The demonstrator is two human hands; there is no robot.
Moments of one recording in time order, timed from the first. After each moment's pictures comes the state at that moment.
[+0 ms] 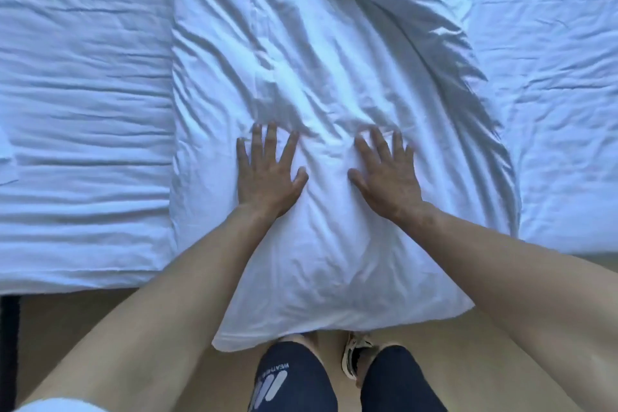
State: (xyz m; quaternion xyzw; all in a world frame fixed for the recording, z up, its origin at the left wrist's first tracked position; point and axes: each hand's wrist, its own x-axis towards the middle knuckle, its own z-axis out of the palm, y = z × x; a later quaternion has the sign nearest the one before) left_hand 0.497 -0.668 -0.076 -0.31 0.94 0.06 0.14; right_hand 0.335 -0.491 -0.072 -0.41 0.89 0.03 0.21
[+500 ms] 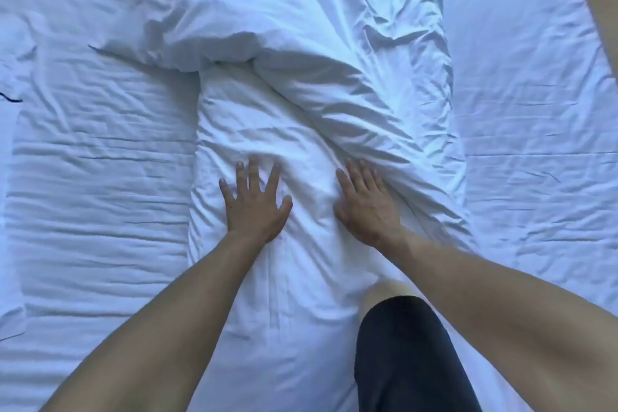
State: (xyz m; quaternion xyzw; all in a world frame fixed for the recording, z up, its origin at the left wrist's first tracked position) left_hand 0.324 -0.876 -0.029 -0.38 0.90 0.10 0.19; right_hand 0.161 -0.709 -0.030 -0.48 0.86 0.01 0.18
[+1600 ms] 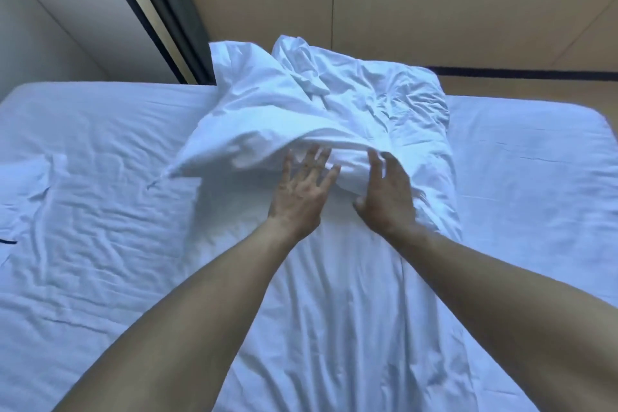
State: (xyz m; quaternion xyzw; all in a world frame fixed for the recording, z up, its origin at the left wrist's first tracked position) left_hand -0.056 -1.075 0.032 -0.21 0.97 -0.07 -0.01; right_hand -0.204 -0.957 0.010 -0.42 0.89 -0.18 0.06
